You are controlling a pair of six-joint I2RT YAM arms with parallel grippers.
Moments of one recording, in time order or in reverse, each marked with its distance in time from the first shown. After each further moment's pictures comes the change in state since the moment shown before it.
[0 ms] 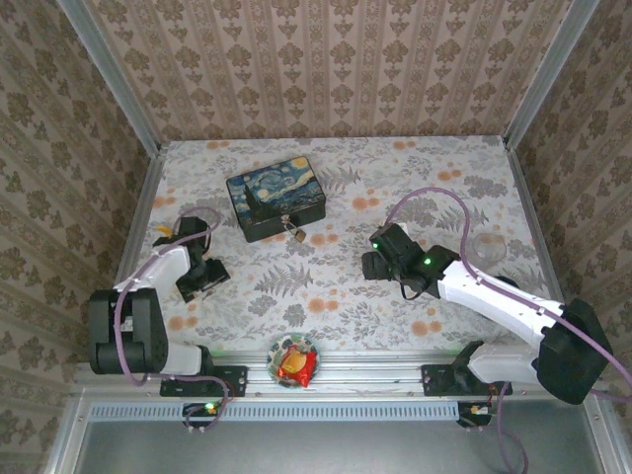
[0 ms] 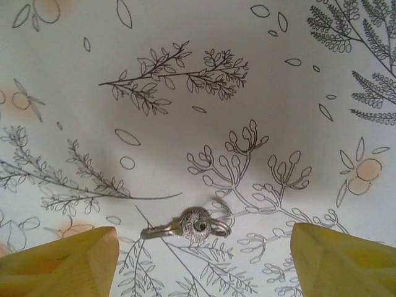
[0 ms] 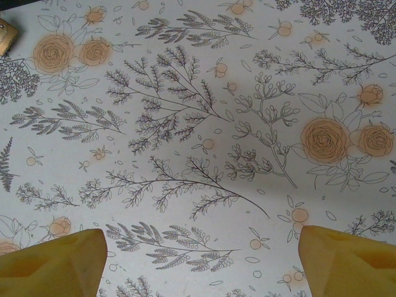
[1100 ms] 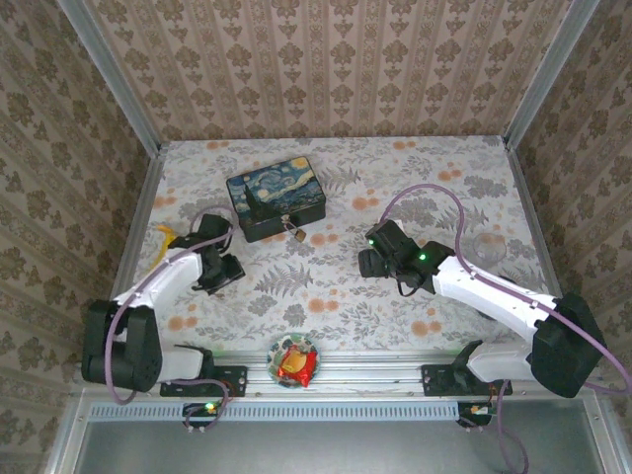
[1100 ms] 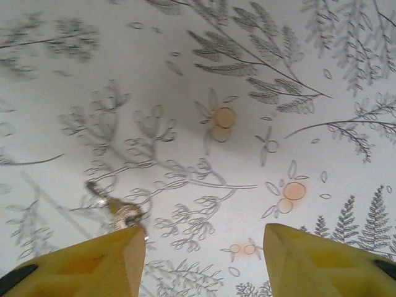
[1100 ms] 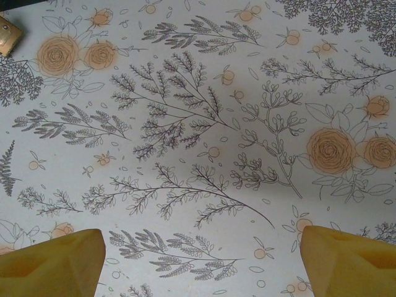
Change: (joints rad) left arm -0.201 -0.096 0.011 0.000 0.018 -0.166; right arm 0.001 0.045 0.037 0.000 0.000 -0.022
